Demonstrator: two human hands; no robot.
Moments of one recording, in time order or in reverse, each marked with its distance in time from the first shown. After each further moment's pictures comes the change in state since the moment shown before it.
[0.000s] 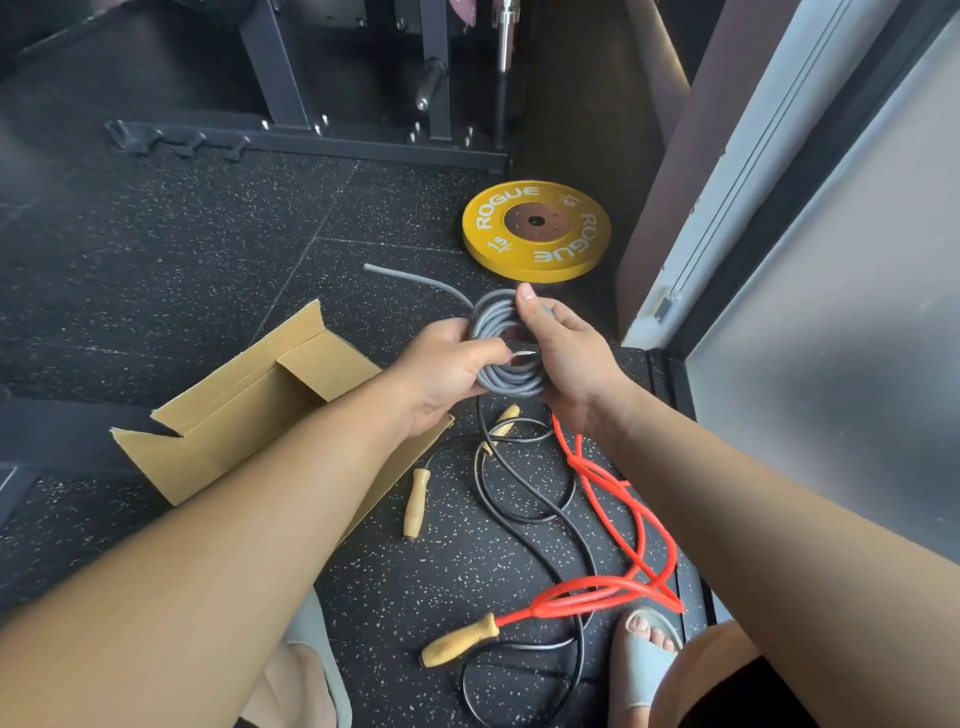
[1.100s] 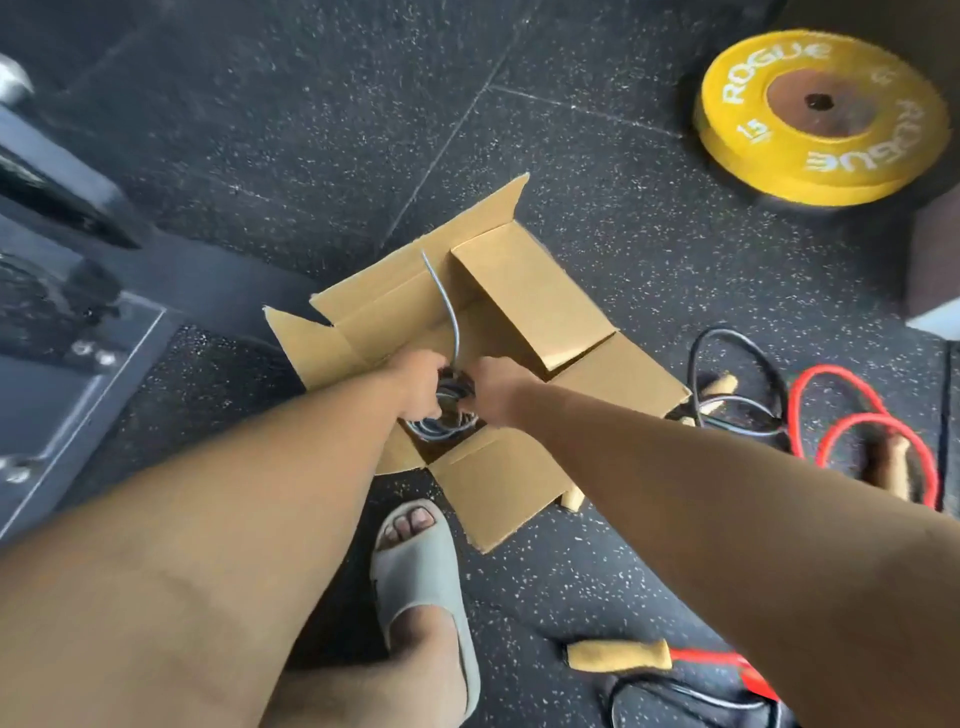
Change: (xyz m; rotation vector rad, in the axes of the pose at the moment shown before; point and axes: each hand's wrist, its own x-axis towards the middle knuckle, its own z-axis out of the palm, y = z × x) left_hand 0.083 -0.219 -0.325 1.299 -0.007 -0.436; right_hand 0.153 0.291 0.219 -1.481 -0.706 0.149
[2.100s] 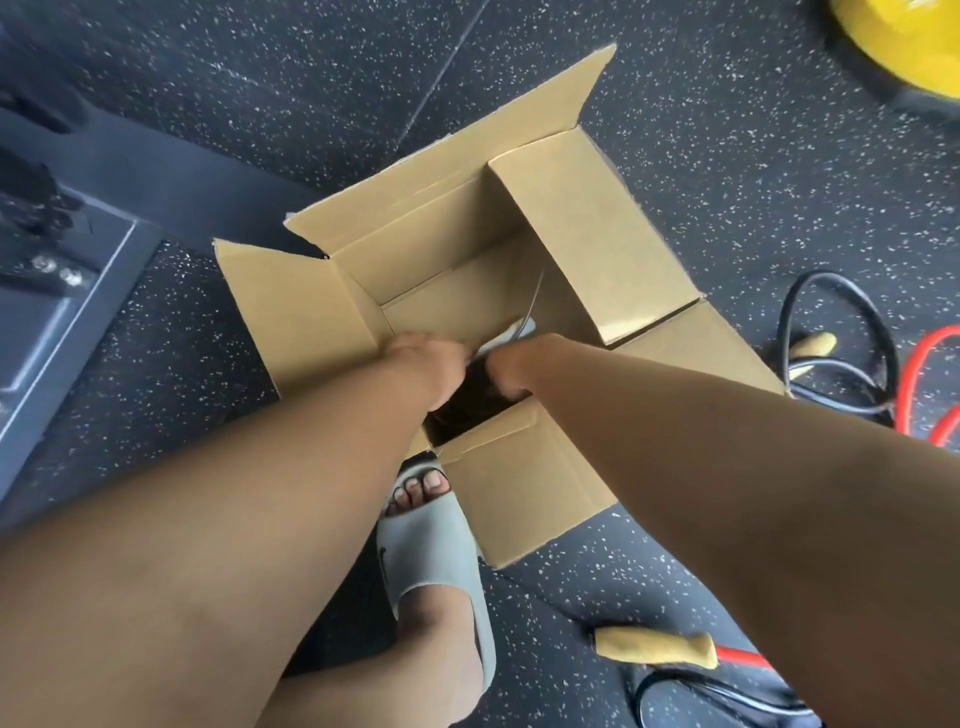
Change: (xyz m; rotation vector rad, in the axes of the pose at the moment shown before) left_hand 0.042 -0.015 0.067 0.314 -0.179 -0.061; right_hand 0.089 0.022 0.058 -0.463 -0.440 0.010
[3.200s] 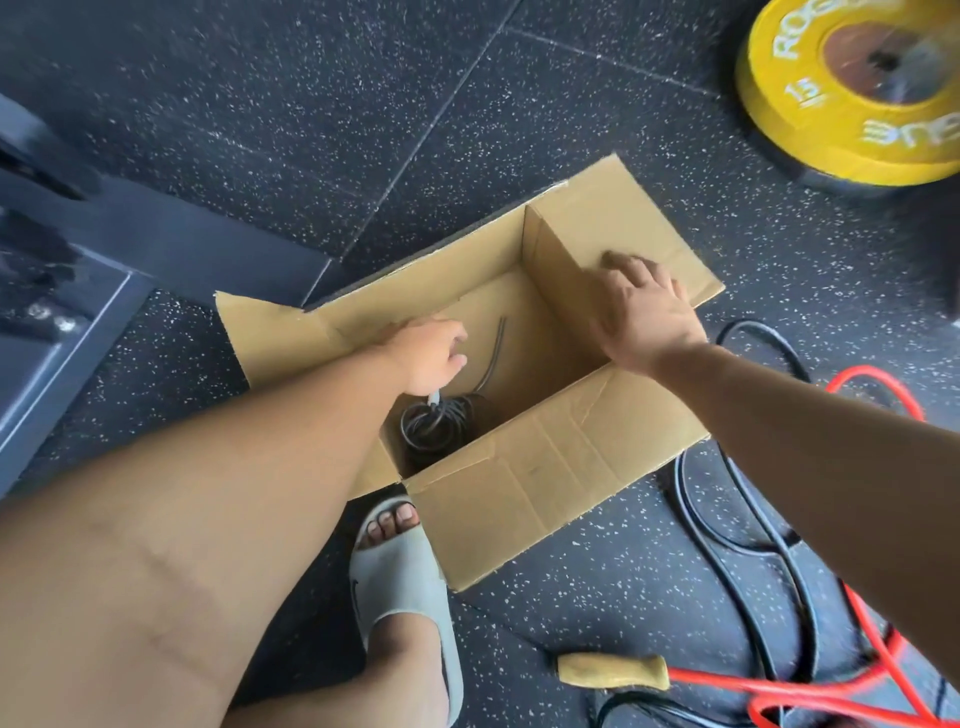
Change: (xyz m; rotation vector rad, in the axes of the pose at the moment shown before) left_hand 0.011 -0.009 -0.046 -0.347 0.355 0.146; right_hand -0.096 0.160 -0.022 0.093 0.883 0.152
